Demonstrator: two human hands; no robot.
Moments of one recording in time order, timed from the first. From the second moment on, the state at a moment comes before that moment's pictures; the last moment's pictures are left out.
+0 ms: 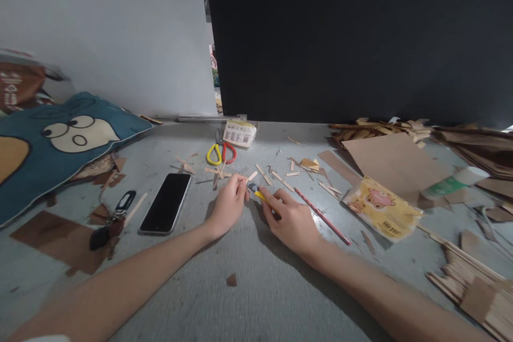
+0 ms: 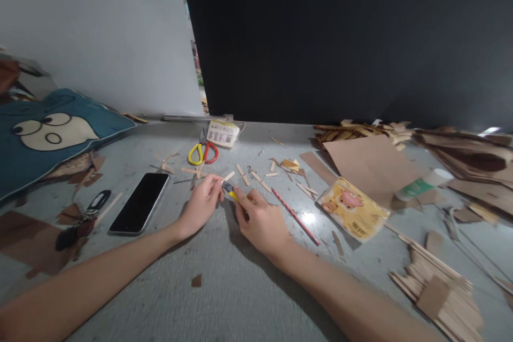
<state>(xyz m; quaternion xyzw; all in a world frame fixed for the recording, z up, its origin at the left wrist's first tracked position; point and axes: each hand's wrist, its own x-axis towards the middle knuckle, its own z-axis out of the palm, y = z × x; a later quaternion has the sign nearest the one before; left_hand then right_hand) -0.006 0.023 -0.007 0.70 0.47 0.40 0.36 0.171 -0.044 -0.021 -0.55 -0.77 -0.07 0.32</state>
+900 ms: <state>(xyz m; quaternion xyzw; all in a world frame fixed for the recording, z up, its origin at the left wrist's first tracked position) -0.003 0.029 -0.007 0.60 0.45 0.46 0.47 0.165 -0.048 -0.019 -0.54 -0.78 -0.16 0.28</state>
